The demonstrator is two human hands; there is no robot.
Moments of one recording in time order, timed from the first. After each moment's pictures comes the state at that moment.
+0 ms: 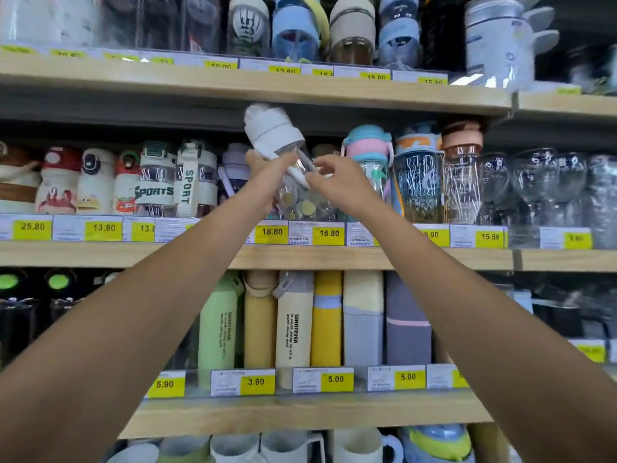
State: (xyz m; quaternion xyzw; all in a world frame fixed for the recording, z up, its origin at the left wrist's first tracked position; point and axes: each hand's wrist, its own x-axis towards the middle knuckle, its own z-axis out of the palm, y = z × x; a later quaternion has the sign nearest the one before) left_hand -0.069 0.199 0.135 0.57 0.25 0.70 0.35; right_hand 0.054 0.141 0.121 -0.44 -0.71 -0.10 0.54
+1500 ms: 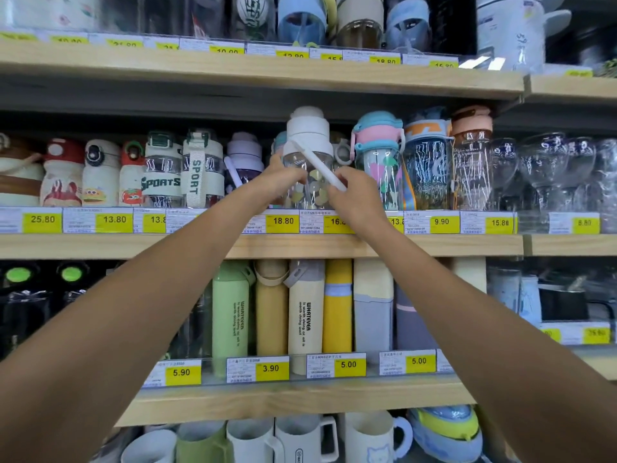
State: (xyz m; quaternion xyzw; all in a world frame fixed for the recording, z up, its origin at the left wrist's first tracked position) left_hand -0.082 0.204 0.125 0.71 0.39 0.54 0.25; right_hand 0.055 0.160 0.083 -0.47 -0.64 -0.13 0.59
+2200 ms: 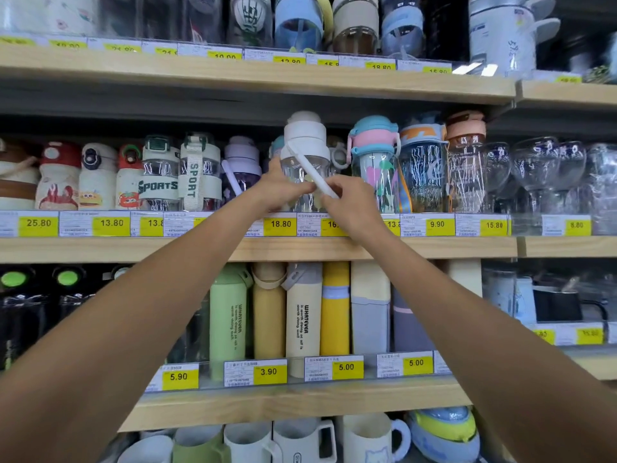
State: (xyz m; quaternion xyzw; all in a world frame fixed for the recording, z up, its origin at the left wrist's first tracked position) left_hand -0.083 0.205 0.118 0.74 0.43 0.49 0.16; right_hand 0.053 0.155 0.079 -0.45 -0.67 -0.13 0.57
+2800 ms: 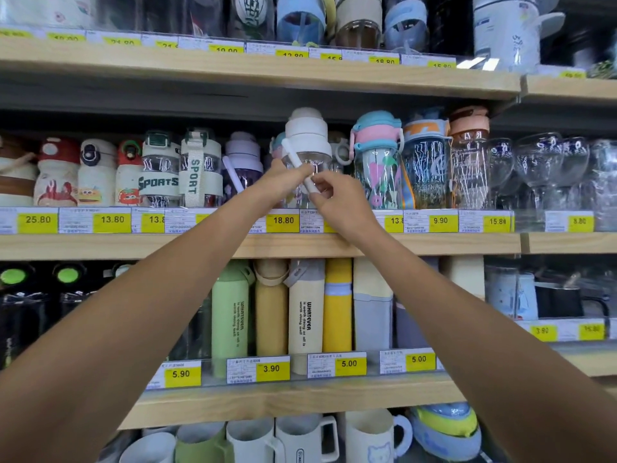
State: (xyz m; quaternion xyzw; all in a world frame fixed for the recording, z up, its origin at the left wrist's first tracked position) left_hand -0.079 0.203 0.121 0.71 0.42 0.53 0.19; right_hand 0.039 0.160 0.076 -0.41 -0.70 -0.16 0.56
